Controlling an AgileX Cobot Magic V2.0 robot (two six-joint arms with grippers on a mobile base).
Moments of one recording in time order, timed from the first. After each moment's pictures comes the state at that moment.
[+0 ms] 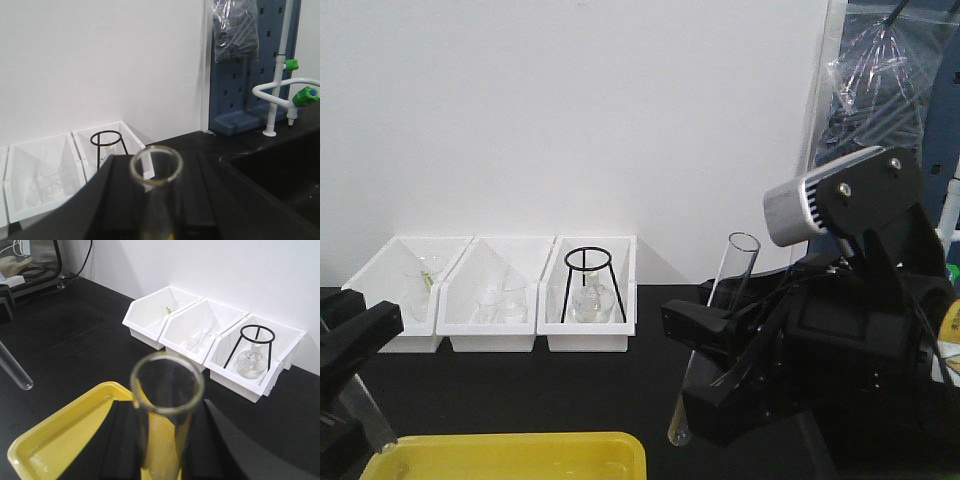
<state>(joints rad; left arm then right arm) -0.42 0.80 -0.68 0.11 -0.01 -0.18 0.72 1.10 -1.09 0.05 0.36 -0.04</state>
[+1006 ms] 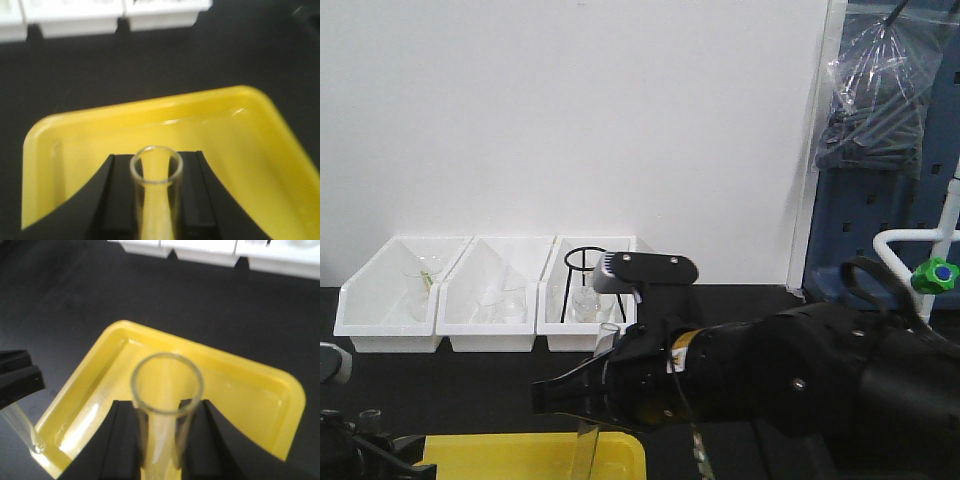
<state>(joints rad) -0.29 1.14 -0.68 0.11 0.30 -0.34 0.72 1.63 -1.33 0.23 0.47 0.16</state>
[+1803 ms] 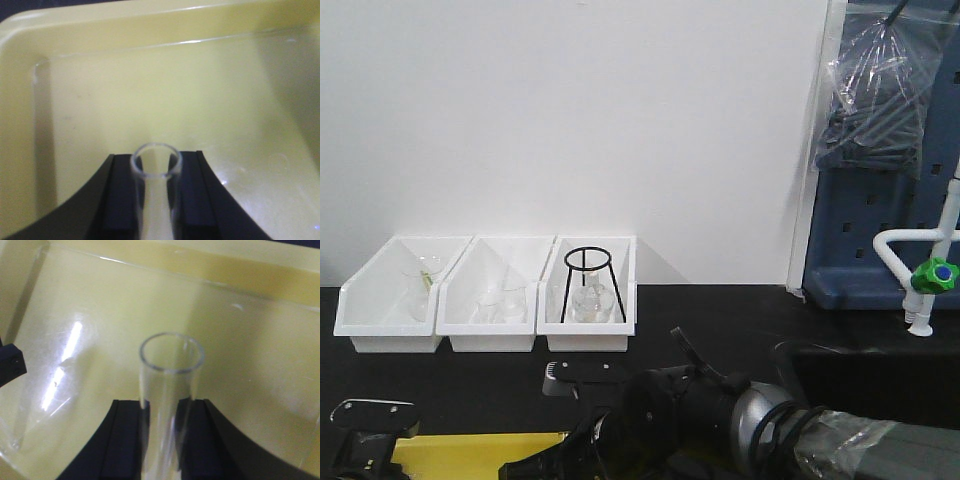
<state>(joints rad) -0.25 1.53 -0.68 0.11 0.19 -0.34 0.72 2.04 -1.47 0.33 0.54 0.17</state>
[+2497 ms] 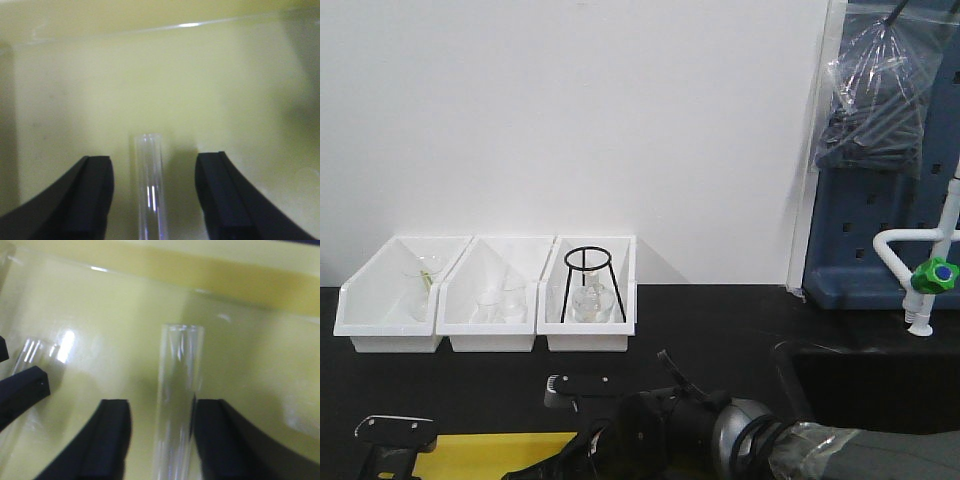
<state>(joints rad) -0.25 1.67 -0.68 0.11 0.05 -0.34 0.72 2.11 -1.47 0.33 0.44 0.17</state>
